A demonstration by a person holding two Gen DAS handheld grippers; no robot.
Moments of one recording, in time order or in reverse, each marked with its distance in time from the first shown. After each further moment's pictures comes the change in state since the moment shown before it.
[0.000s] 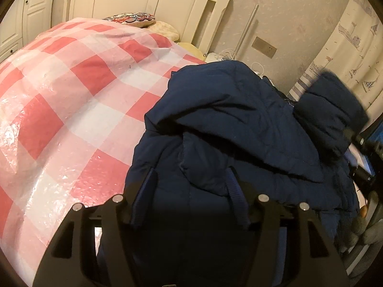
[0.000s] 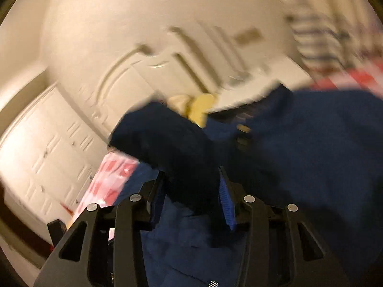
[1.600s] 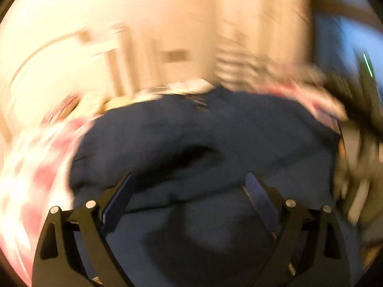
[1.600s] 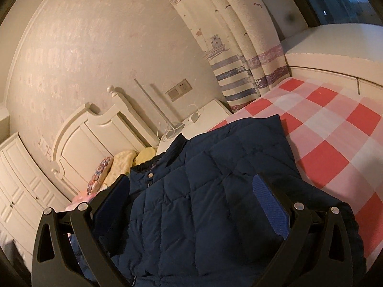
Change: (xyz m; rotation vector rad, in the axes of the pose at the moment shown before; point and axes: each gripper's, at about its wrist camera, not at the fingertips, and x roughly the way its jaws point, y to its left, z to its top) left arm -0.050 -0.125 -0.040 0.494 -0.193 -0.085; right arm -0.114 -0.072 -0.020 0.126 -0.351 -0.273
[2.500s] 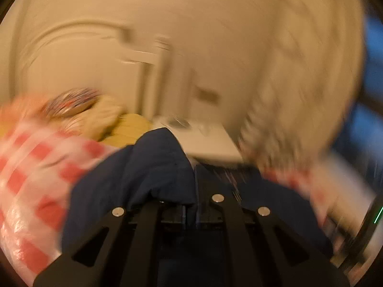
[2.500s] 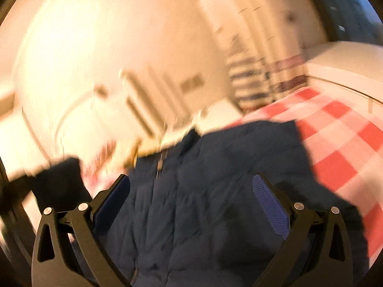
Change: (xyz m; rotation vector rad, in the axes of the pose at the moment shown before) left arm 0.044 0.049 0.121 -0.113 -0.104 -0.046; right arm -0.003 0.027 -0.005 -0.071 -0.020 0.017
